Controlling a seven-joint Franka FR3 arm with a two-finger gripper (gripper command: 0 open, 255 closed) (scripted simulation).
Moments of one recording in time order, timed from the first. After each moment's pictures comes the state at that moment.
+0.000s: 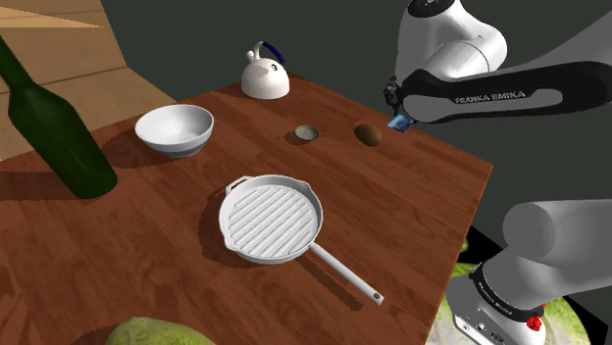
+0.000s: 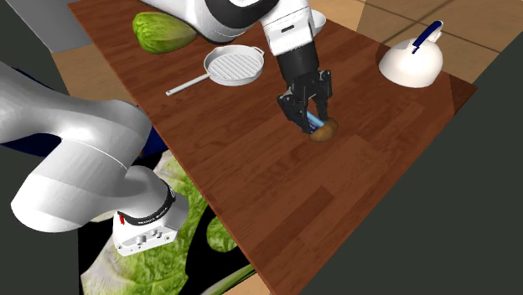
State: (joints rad) arm -0.73 -0.60 0.70 -2.56 -0.24 2.26 1.39
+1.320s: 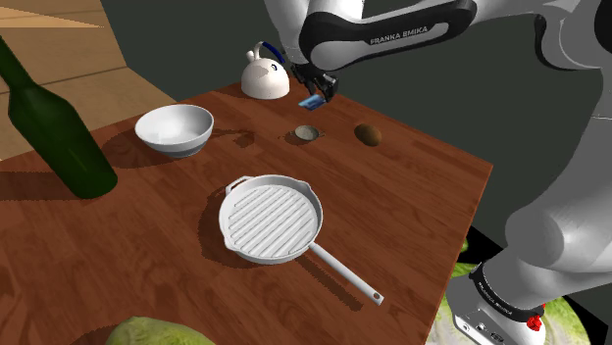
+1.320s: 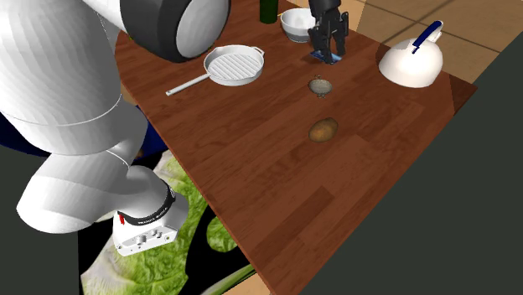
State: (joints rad) arm -0.61 0.45 1.13 -1.68 -0.95 1.61 2.04
